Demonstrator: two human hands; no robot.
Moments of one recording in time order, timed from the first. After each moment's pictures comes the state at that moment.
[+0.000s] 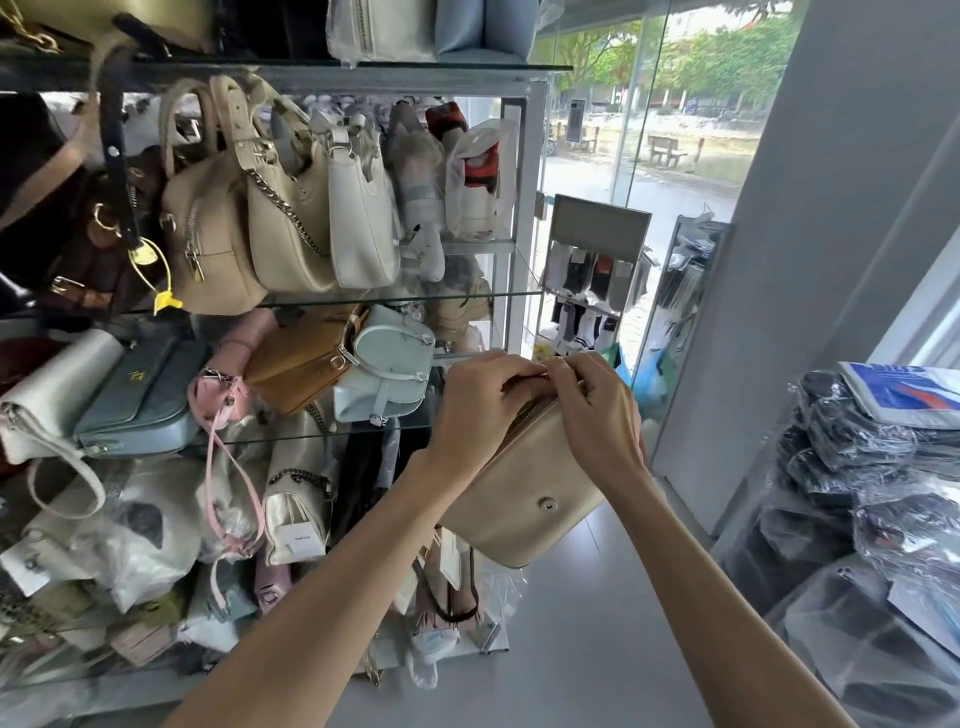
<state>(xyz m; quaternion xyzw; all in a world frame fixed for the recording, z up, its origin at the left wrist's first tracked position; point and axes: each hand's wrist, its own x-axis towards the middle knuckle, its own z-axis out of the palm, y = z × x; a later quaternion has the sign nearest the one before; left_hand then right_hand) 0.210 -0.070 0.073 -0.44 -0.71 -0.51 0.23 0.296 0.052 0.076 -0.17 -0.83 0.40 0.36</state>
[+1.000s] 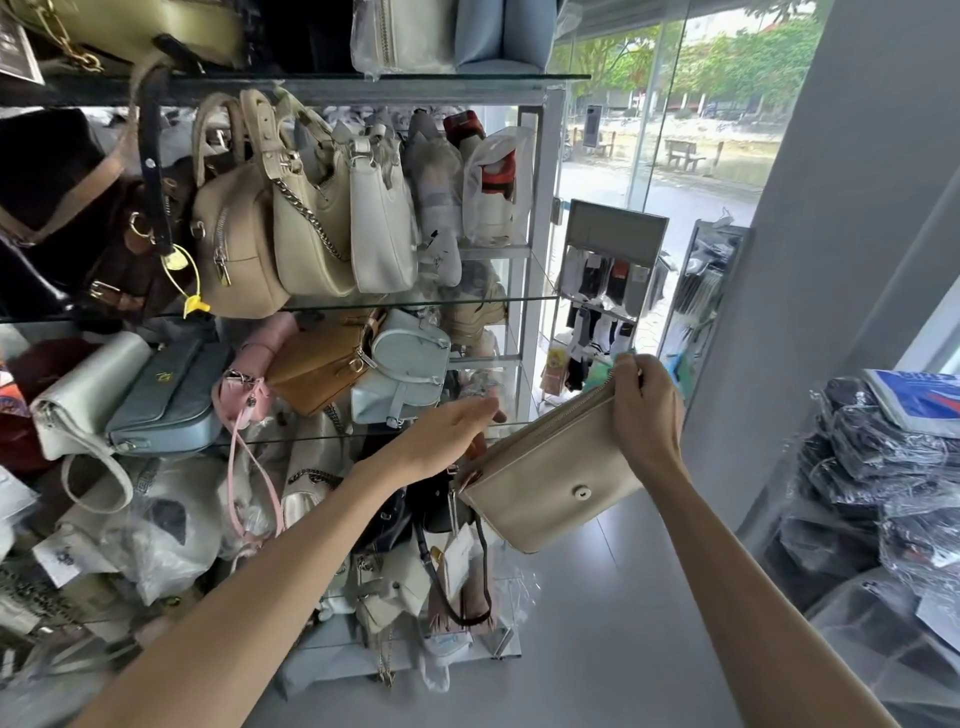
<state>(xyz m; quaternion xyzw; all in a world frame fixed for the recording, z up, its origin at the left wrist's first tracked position) 0.172 -0.132 0.048 -0.34 -0.83 -0.39 -0.19 0.286 0.086 0.070 -0.27 -0.78 0.42 0.38</state>
